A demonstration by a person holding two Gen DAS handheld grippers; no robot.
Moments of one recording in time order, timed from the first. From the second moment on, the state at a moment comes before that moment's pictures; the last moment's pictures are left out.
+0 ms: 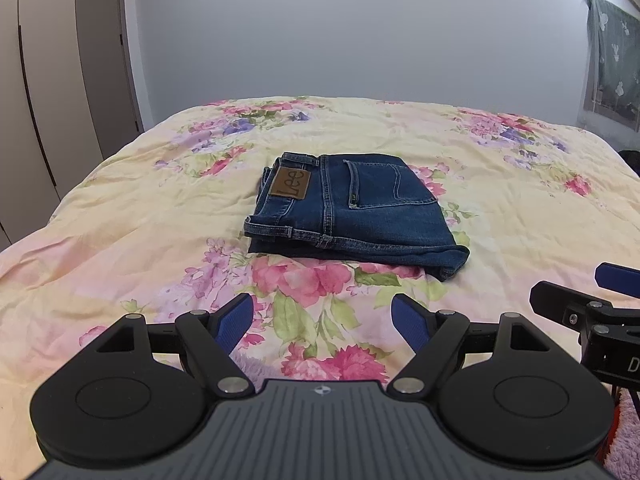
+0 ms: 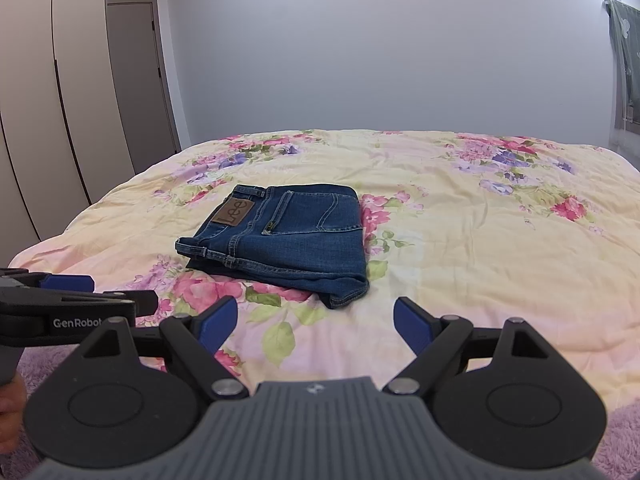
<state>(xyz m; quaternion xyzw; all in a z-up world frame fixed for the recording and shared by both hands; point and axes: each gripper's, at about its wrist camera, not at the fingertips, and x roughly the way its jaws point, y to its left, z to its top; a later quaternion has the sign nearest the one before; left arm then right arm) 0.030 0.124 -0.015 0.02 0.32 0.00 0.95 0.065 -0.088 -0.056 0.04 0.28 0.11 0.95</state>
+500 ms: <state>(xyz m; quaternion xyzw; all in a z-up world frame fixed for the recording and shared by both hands) 0.029 0.122 -0.014 0.02 0.32 0.00 0.95 0.066 -0.086 -0.056 0.04 0.28 0.11 0.95</state>
